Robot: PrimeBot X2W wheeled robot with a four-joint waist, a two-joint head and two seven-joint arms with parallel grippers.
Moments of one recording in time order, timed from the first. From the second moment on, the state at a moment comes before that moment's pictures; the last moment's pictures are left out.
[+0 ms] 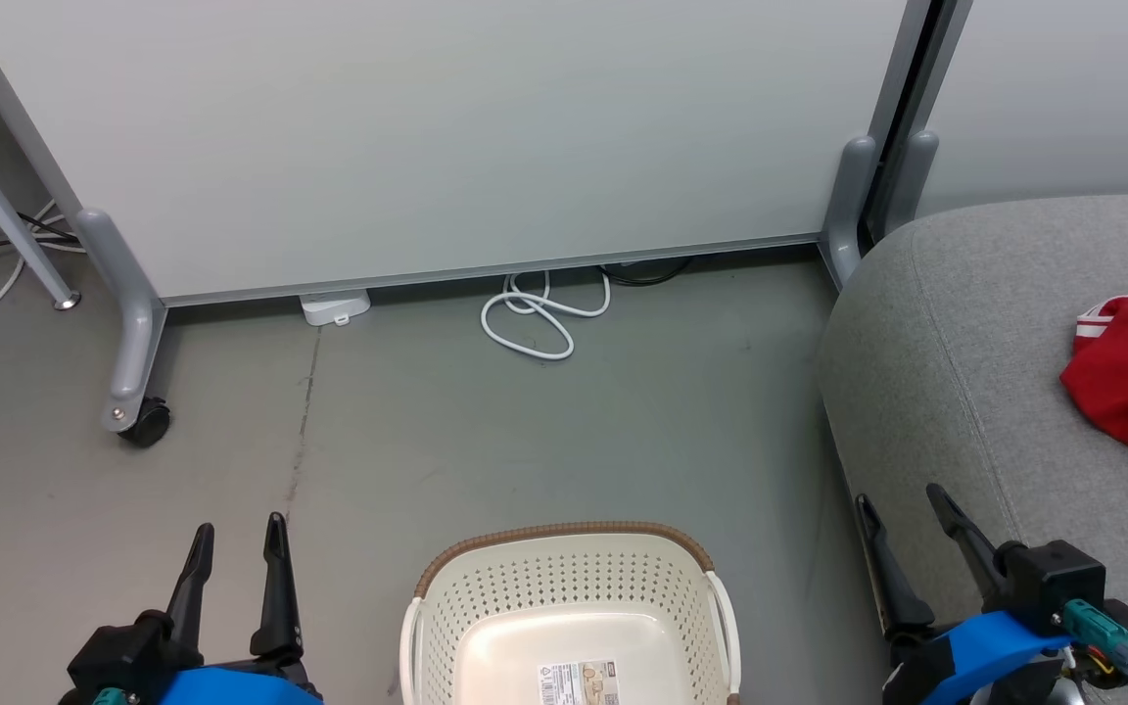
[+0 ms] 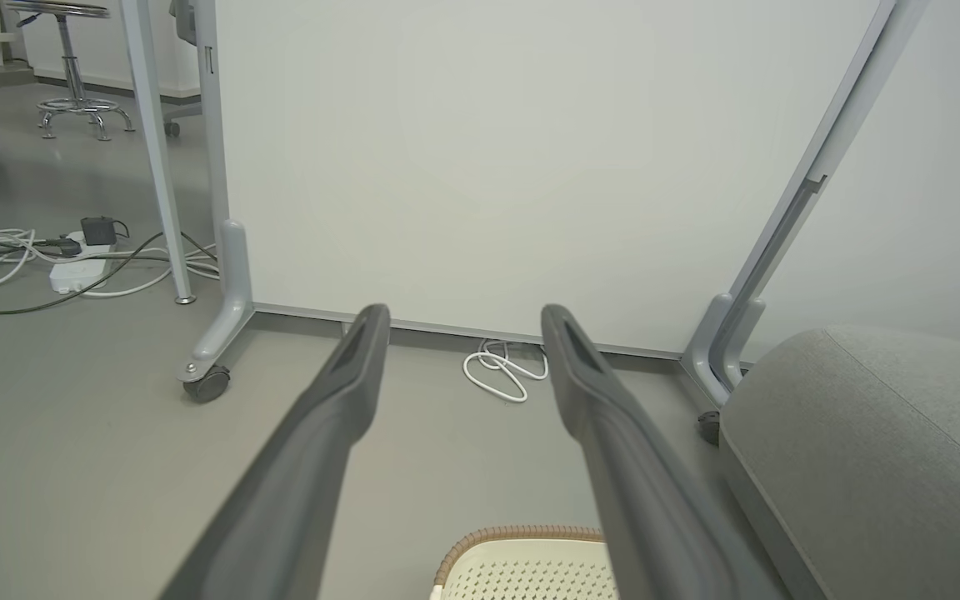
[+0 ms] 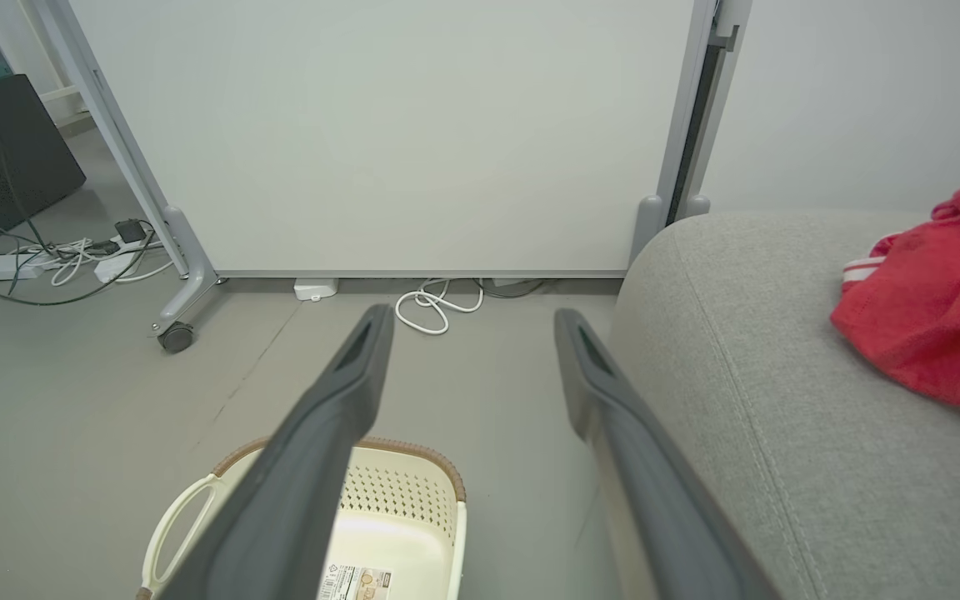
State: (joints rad) left arm 0.02 0.09 0.00 0.29 -0.31 -0.13 -0.26; right arm 0.00 -0.05 0.00 0.11 0.10 0.13 -0.03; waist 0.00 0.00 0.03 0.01
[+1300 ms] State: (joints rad) left arm 0.03 0.06 0.02 0.36 -0.70 -0.13 -0.14; right arm 0.01 -0.05 -0.03 0.24 0.56 0.13 0.01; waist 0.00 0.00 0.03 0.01
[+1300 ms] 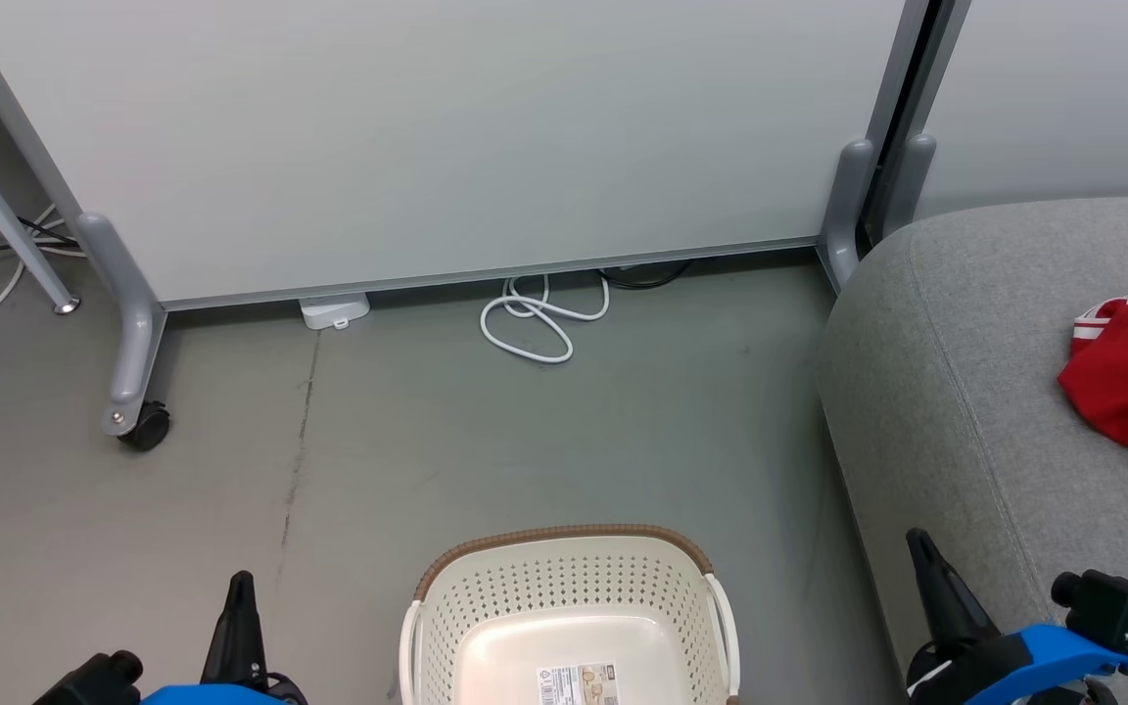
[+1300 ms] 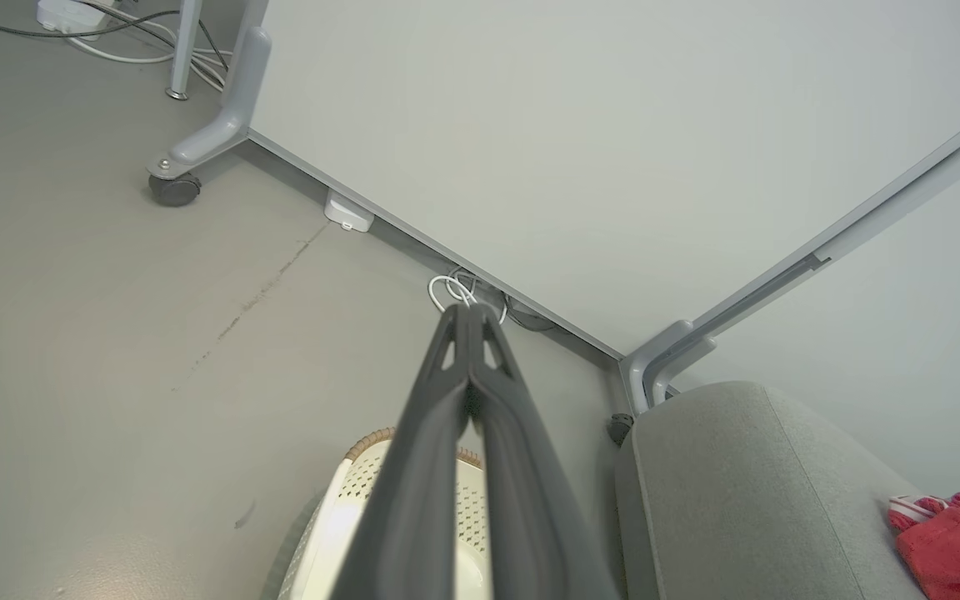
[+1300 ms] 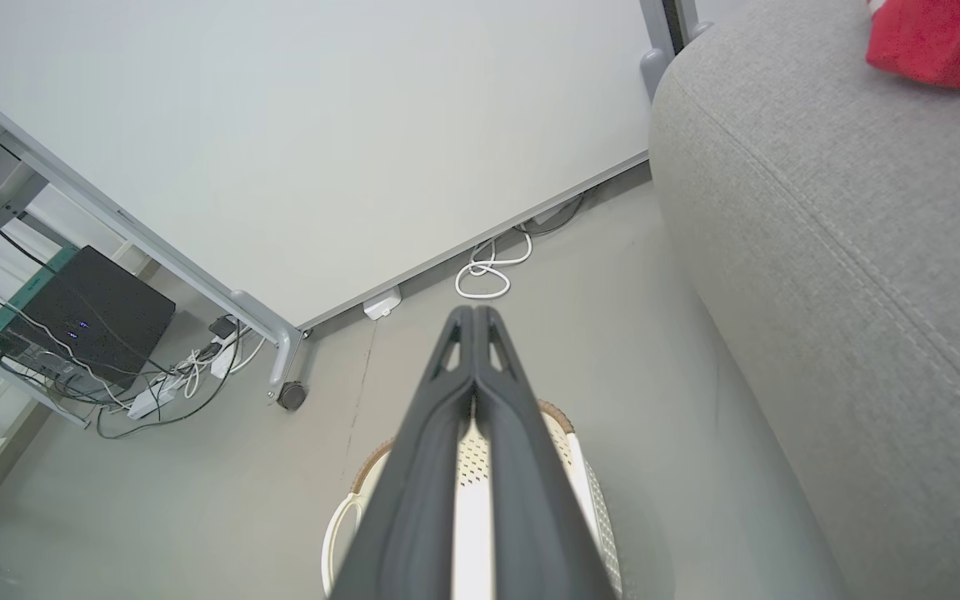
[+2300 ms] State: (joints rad) left arm -0.02 0.06 0.06 0.31 -1.06 -0.13 -0.04; right arm -0.03 -0.05 -0.06 0.24 0.98 0.13 0.05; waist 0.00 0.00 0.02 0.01
